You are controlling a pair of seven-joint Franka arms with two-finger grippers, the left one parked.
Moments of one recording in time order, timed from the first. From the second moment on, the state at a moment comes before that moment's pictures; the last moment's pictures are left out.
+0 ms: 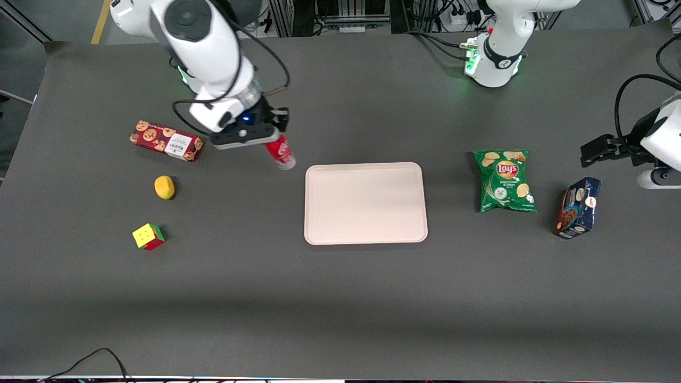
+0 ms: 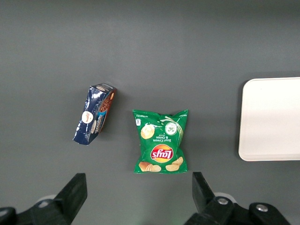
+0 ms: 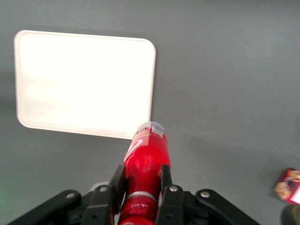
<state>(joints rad) 0.56 0.05 0.09 -1.81 0.06 1.88 0.54</state>
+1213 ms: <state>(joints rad) 0.56 0.51 0.13 -1.66 -0.03 2.18 0.63</state>
